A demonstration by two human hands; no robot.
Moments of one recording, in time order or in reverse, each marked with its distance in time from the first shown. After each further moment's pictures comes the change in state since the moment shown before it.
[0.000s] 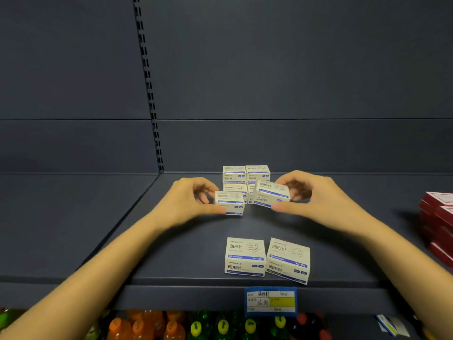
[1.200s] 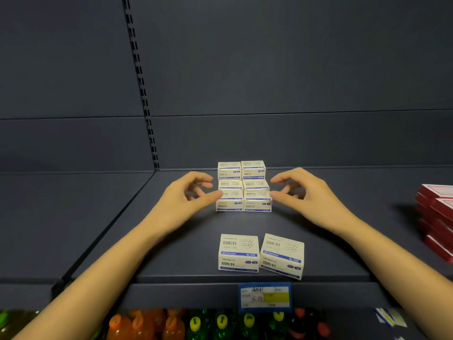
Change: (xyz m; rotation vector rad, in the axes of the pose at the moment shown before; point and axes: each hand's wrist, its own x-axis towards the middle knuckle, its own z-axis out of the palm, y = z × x) left_hand -0.016 0.010 0.010 -0.213 0.112 -0.046; right_hand 0.006 0.027 0.014 0.032 0.124 0.001
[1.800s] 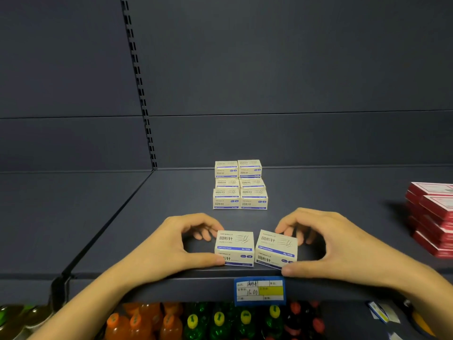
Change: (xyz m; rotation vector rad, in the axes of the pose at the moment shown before) left_hand -0.061 0.012 -0.005 0.116 -0.356 0.130; right_hand -0.071 -0.039 -0.028 -0.319 -0.368 -0.104
